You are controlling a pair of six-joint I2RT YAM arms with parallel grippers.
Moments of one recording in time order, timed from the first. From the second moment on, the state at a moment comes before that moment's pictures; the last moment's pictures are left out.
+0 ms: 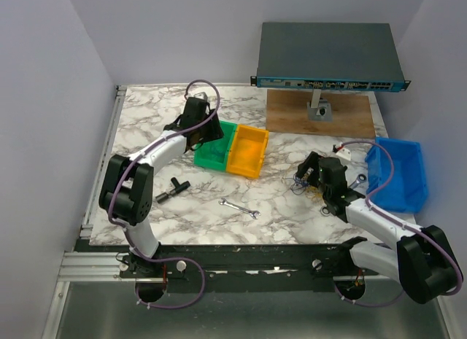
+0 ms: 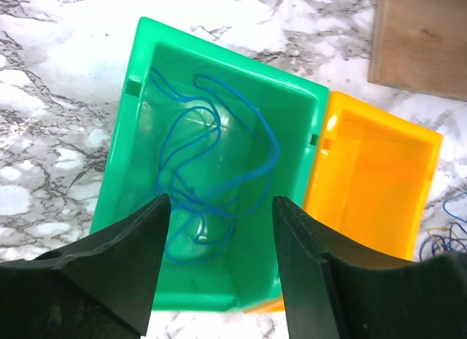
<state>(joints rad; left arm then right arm) -0.36 1.78 1.24 -0.18 0.04 -0.54 0.38 1.10 0.38 0.18 0.37 0.61</state>
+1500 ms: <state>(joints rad) -0.47 1.76 1.28 -0.30 0.22 -0.49 0.38 1.13 0.35 0.34 0.03 0.56</state>
